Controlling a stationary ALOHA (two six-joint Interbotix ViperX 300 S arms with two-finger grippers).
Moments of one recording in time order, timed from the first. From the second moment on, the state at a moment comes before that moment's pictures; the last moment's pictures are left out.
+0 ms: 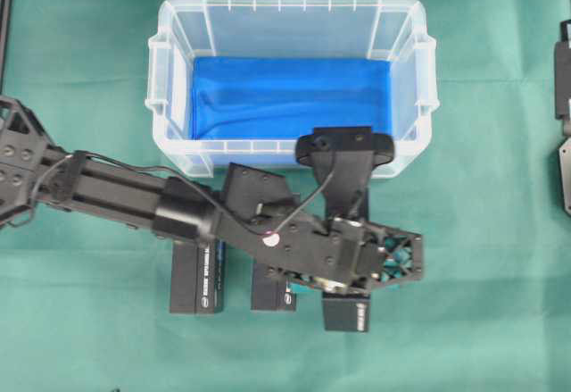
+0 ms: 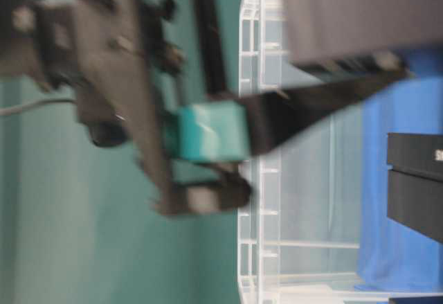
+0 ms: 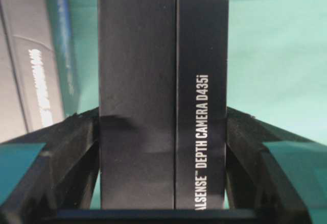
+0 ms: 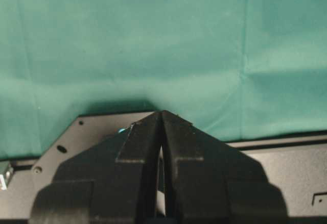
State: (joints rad) left arm -0.24 0.55 -0.52 0.12 1.33 -1.83; right arm 0.00 -0.75 0.63 -0.12 1.45 0.18
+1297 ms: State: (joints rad) left arm -0.25 0.56 -0.36 0.12 1.10 -1.90; right arm 0.00 -0.75 0.63 -0.12 1.45 0.18
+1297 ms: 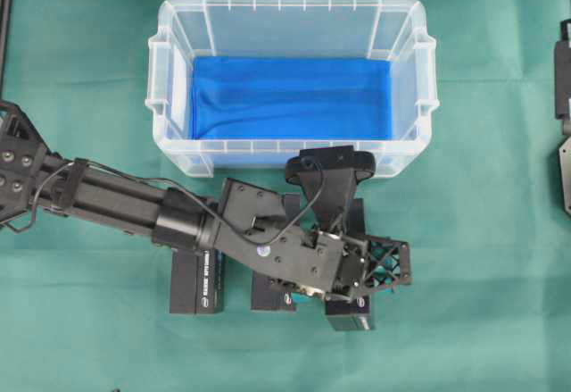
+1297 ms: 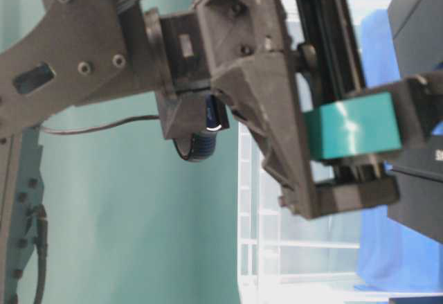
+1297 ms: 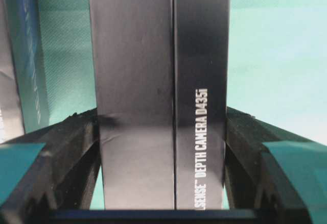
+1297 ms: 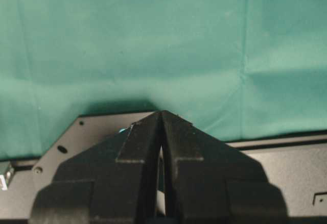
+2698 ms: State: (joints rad) left arm -0.26 0.54 -0.33 0.14 1.05 -1.79; right arm 0.00 -0.77 0.63 -0.12 1.45 0.18
